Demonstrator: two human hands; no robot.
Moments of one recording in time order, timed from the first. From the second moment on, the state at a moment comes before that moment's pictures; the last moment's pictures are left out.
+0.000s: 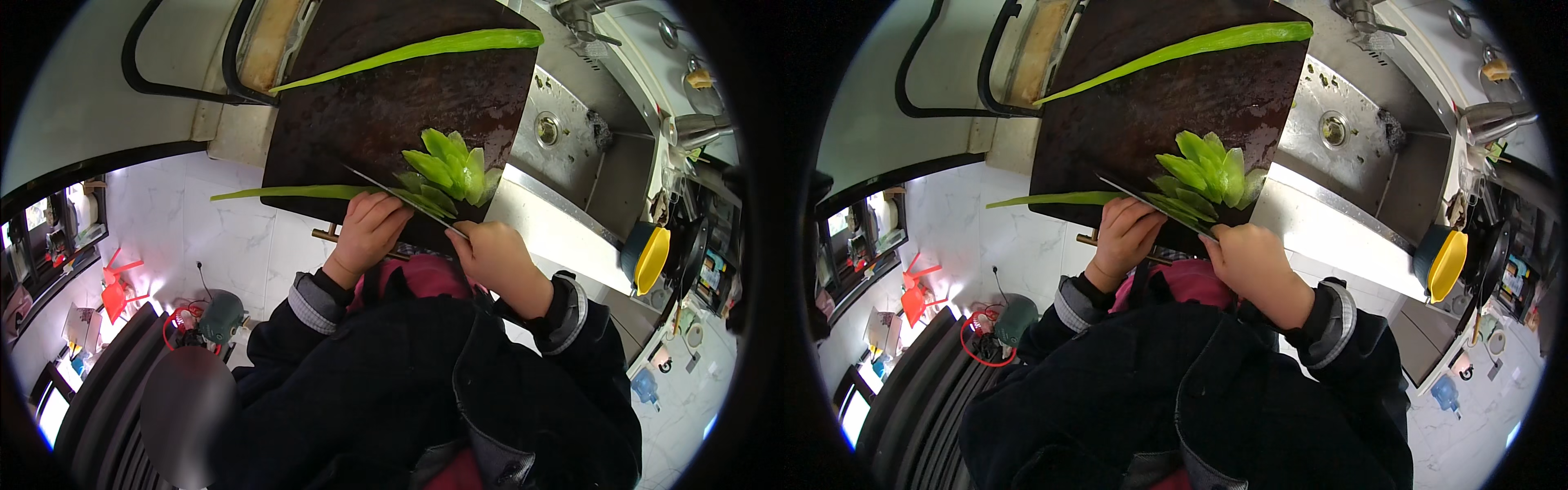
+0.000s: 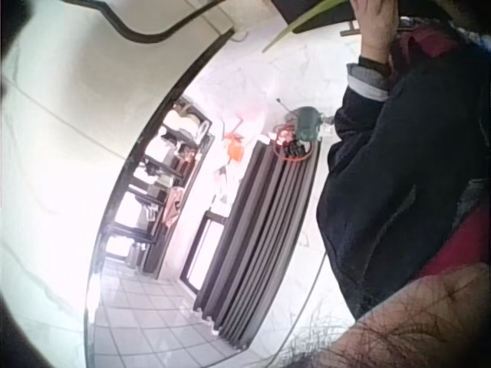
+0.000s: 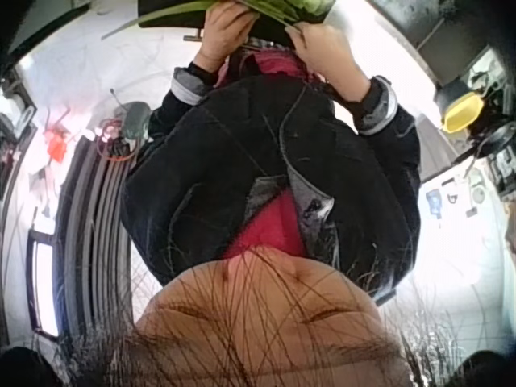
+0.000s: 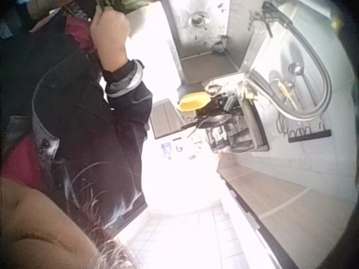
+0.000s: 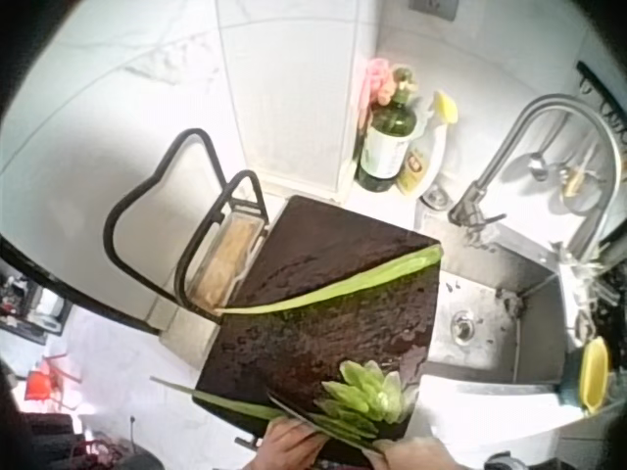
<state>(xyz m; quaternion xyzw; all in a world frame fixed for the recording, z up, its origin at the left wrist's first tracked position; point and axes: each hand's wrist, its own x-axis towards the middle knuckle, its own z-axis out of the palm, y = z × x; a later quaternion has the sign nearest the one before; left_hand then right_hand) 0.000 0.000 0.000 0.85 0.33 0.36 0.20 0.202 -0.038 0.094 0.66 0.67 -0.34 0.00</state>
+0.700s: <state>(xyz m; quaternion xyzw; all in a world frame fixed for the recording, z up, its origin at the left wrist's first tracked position) 0.003 0.001 0.002 0.85 0.34 0.35 0.18 0.212 -0.051 0.139 0.66 0.69 -0.29 0.04</state>
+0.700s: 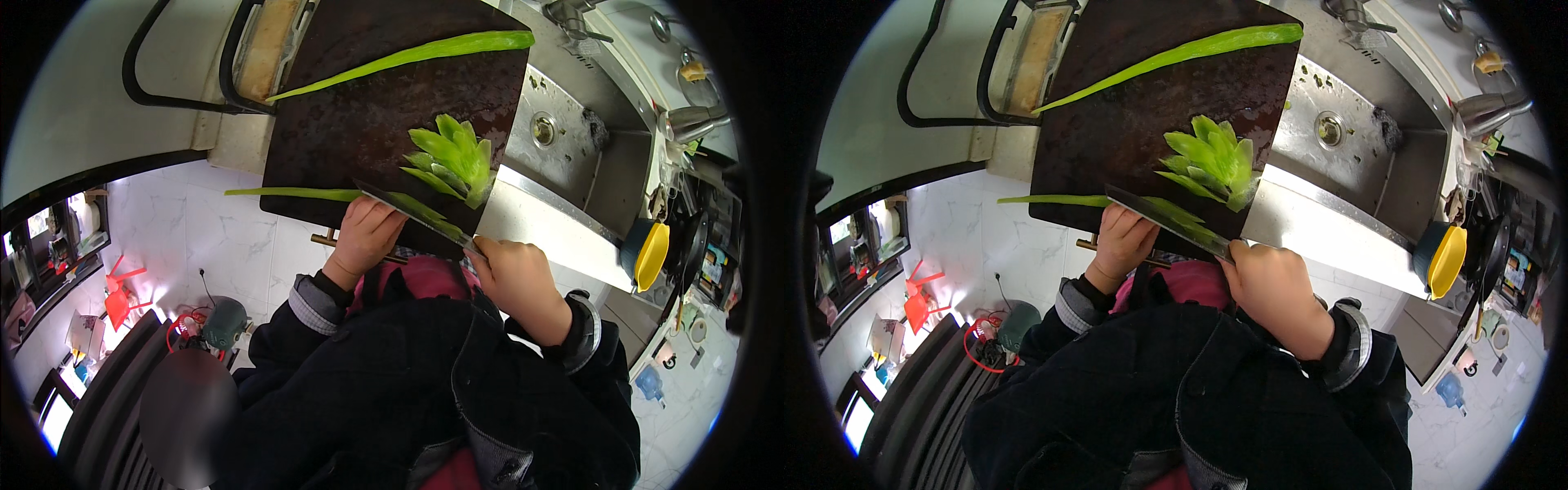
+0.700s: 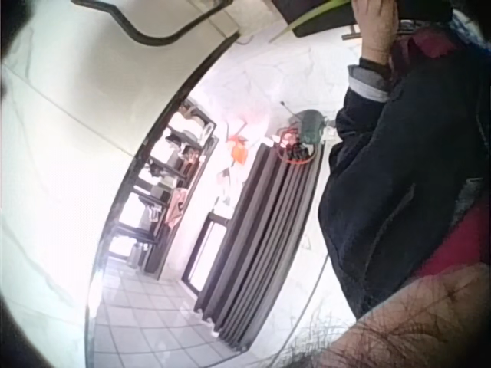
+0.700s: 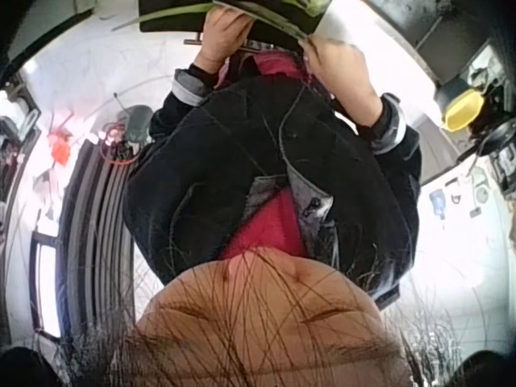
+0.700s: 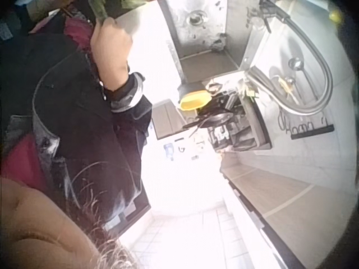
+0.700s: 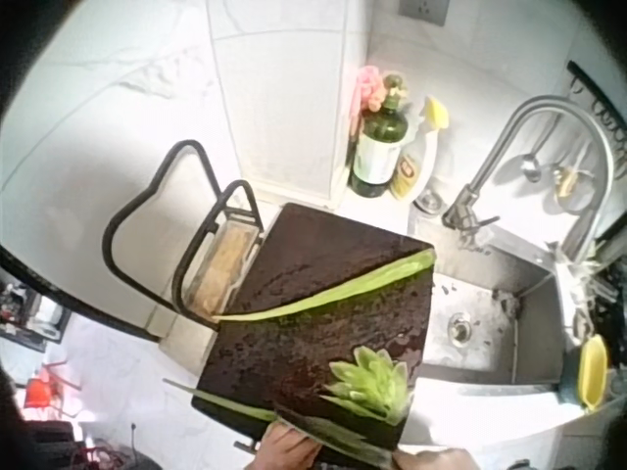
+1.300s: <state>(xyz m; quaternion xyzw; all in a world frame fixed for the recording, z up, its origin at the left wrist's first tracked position) 0.005 0.002 0.000 0.85 0.34 0.35 0.19 0.202 -0.045 0.095 0.66 0.70 -0.26 0.04</state>
